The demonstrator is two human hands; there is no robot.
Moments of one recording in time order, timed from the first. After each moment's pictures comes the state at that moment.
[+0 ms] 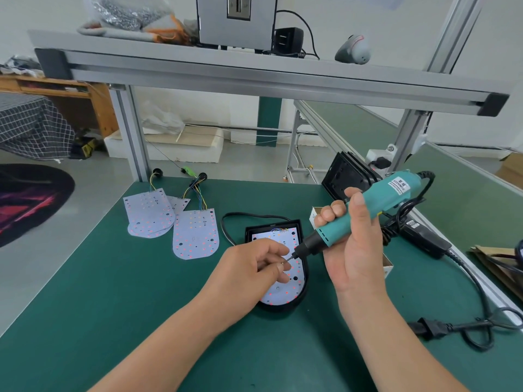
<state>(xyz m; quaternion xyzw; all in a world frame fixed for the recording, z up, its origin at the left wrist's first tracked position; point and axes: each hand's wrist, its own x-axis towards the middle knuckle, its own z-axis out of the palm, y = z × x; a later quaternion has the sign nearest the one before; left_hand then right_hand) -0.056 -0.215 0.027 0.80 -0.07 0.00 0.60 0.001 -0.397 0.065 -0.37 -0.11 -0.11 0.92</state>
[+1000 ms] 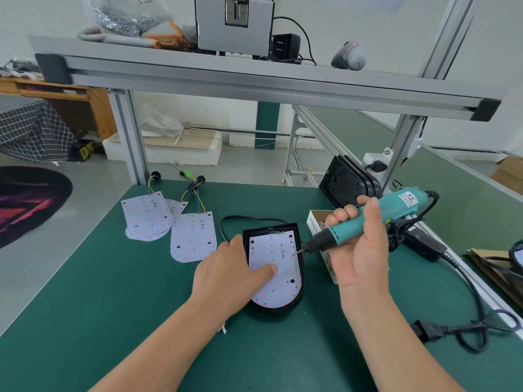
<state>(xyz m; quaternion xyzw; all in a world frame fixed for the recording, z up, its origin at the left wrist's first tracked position) -0.041 -0.210 0.027 0.96 0.07 0.06 0.26 0.016 -0.418 0.056 -0.31 -0.06 -0.13 0.94</state>
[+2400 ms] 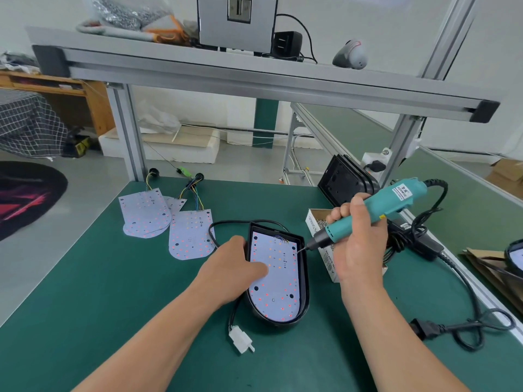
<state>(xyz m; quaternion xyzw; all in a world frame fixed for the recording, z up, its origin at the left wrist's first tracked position) -0.027 -0.200 0.022 0.88 0.08 -0.03 0.47 0.032 -0.424 0.048 -0.43 -0.08 -0.20 0.87</state>
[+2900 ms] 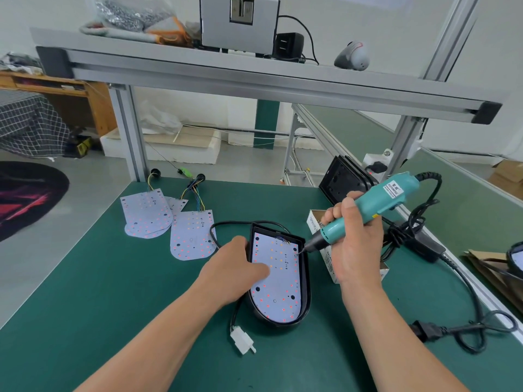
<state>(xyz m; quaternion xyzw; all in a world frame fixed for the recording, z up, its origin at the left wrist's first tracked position) -0.027 -0.201 0.022 0.89 0.07 -0.02 0.46 0.030 -0.418 0.047 -0.47 -0.13 -0.20 0.85</state>
